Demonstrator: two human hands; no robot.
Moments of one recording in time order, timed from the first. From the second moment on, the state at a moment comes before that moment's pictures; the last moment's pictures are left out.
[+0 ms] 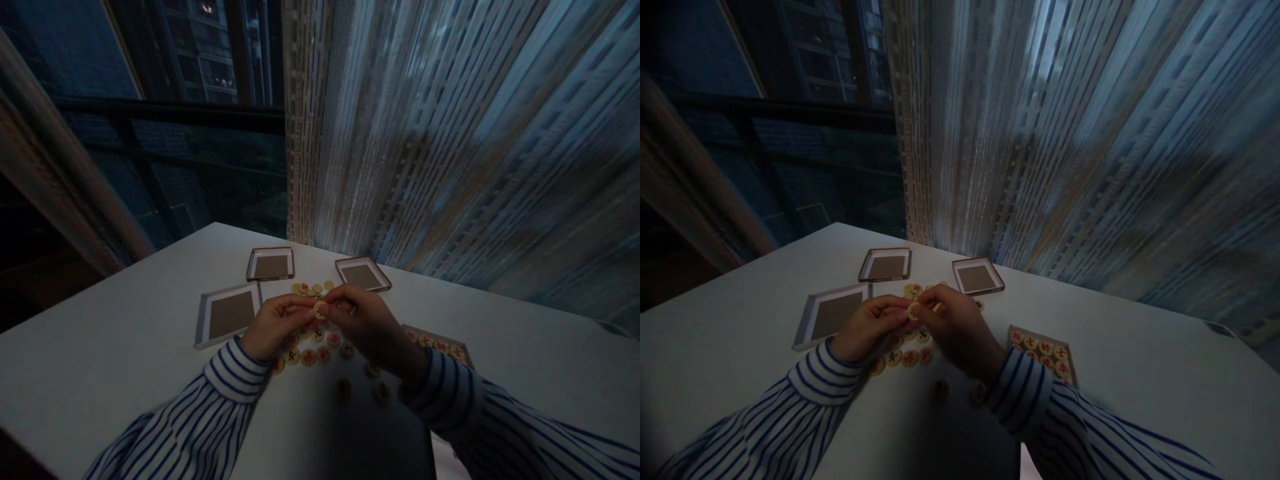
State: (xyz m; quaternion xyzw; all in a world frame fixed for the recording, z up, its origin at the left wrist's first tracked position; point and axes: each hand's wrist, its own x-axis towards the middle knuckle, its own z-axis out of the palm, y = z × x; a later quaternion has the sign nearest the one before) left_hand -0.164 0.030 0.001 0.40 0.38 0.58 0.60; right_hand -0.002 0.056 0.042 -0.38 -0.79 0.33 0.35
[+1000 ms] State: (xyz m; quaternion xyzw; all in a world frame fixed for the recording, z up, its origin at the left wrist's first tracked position) left_hand -0.121 -0.010 0.009 0.48 0.40 0.47 0.62; right_hand 0.071 -0.005 0.033 -0.28 -0.86 0.22 0.36
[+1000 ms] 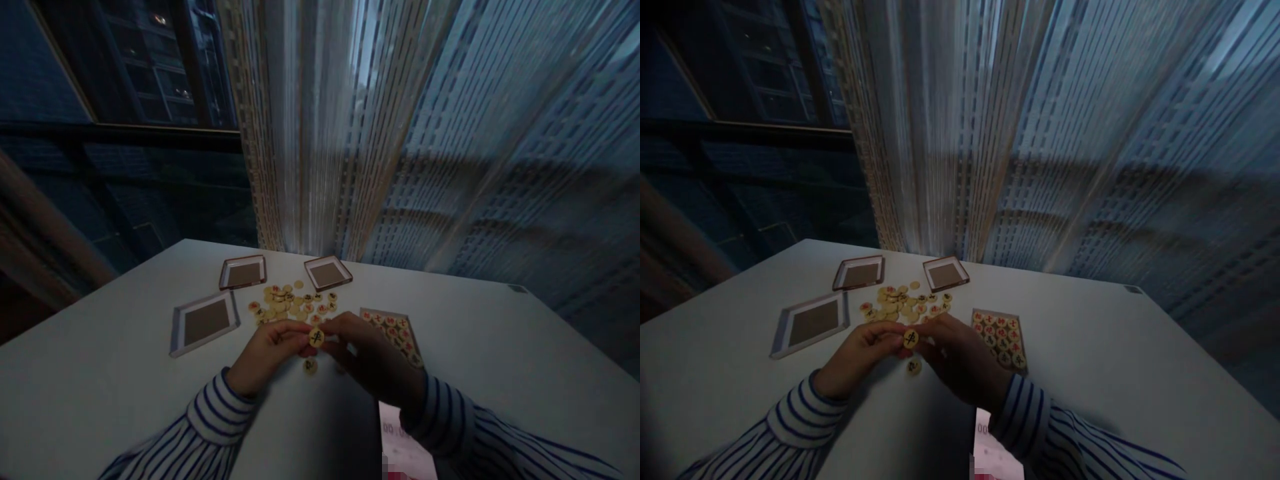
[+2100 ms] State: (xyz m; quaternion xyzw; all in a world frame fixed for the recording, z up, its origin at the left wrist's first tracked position) left_hand -0.039 -0.031 0.006 0.44 0.42 0.43 0.66; right_hand 0.140 -0.038 0.001 -0.34 -0.83 0.12 0.43
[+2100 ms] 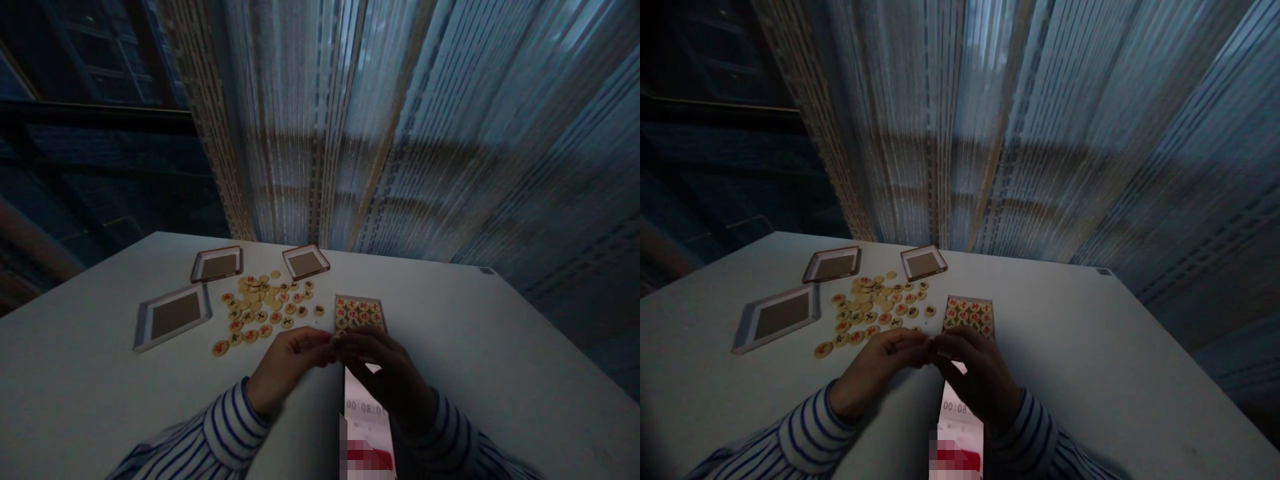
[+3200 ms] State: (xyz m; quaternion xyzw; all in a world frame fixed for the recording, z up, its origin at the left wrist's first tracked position) left_hand -0.006 -0.015 -0.017 0.69 0.47 0.42 0.36; right_hand 0.183 -0.014 -0.003 -0.41 -0.82 0.00 0.41
